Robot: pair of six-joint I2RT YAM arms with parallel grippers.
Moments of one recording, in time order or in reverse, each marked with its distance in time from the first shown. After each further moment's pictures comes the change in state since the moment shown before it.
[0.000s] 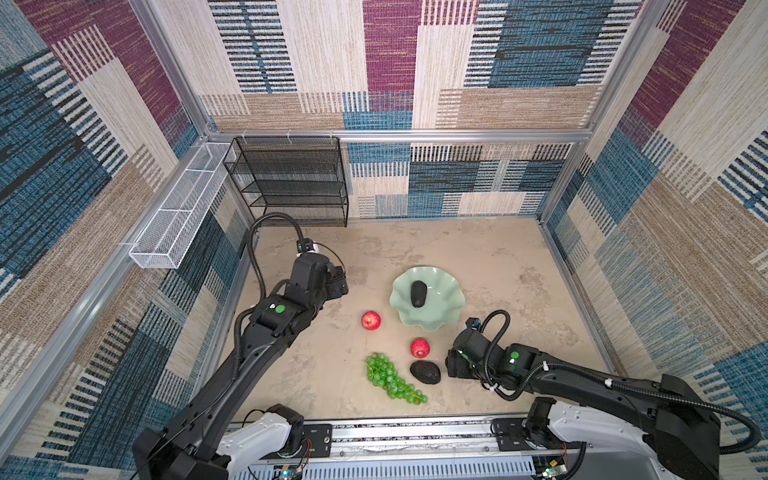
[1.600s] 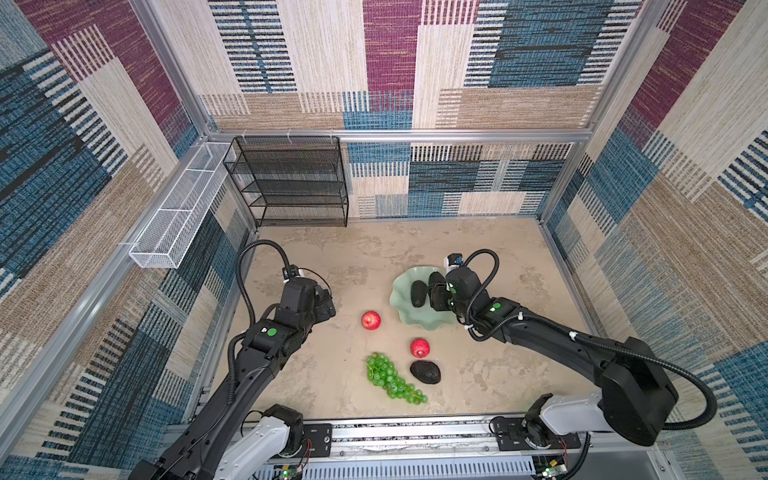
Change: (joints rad) left arm 0.070 -0.106 -0.190 -0.008 0.027 -0.039; right arm -0.261 0.344 0.374 0.439 0.025 -0.423
